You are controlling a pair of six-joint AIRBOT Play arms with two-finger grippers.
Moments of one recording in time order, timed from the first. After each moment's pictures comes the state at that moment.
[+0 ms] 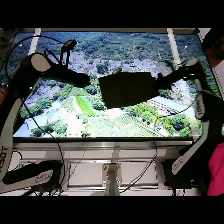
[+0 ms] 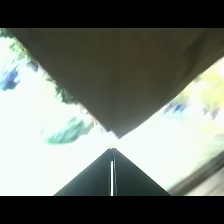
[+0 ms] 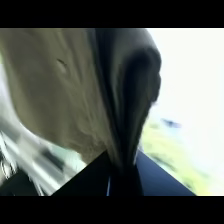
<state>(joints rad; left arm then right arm) -0.26 -1.30 1.40 1.14 -1.22 -1.40 -0.31 -2.04 1.87 -0.86 1.62 1.38</state>
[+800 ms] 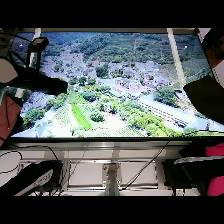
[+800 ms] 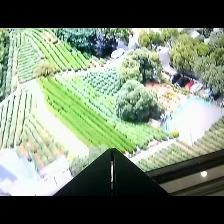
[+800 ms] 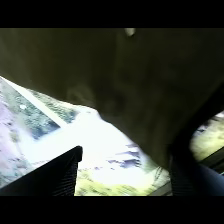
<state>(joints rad) -0.26 -1.05 1.40 1.43 -1.44 -1.60 -1.14 -1.83 1.90 -1.11 1.71 1.54</state>
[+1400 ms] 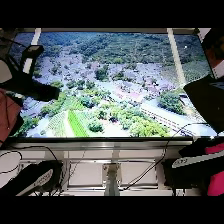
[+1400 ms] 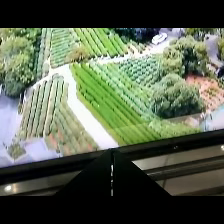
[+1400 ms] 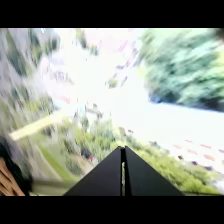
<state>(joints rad) -0.22 -1.03 1.40 1.53 -1.64 -1.59 -0.68 -1.75 1.89 -0.92 1.80 1.56</state>
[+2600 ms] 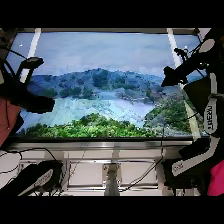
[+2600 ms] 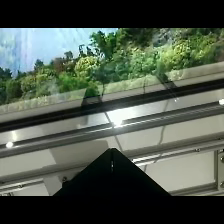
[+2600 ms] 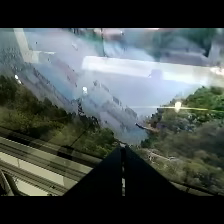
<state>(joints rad) -0.21 -1.00 1.40 1.51 -1.83 -1.58 -0.14 -1.75 1.84 -1.13 1.75 1.55</state>
